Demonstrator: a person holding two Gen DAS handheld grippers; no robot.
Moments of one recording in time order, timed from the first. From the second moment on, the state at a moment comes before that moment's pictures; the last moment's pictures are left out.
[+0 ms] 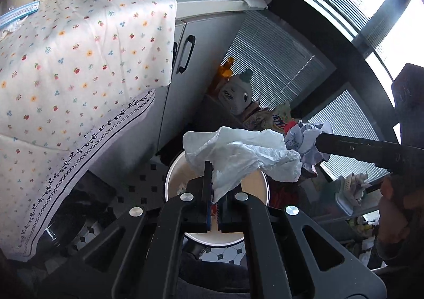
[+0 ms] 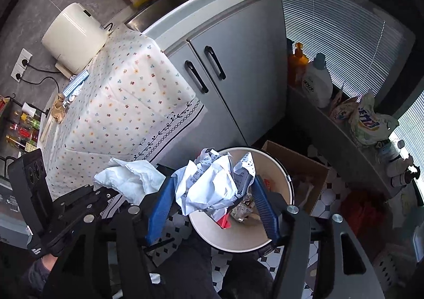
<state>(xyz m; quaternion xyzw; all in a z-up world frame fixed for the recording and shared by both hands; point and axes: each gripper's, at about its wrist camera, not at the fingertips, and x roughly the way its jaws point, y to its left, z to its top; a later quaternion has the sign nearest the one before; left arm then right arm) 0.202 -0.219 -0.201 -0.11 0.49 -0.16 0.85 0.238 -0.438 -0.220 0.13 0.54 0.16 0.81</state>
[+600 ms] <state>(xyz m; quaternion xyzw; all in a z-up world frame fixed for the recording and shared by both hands) 0.211 -0.265 -0.229 -0.09 0.54 -0.21 0.81 0.222 -0.494 -0.220 0.16 0.54 0.08 0.82</state>
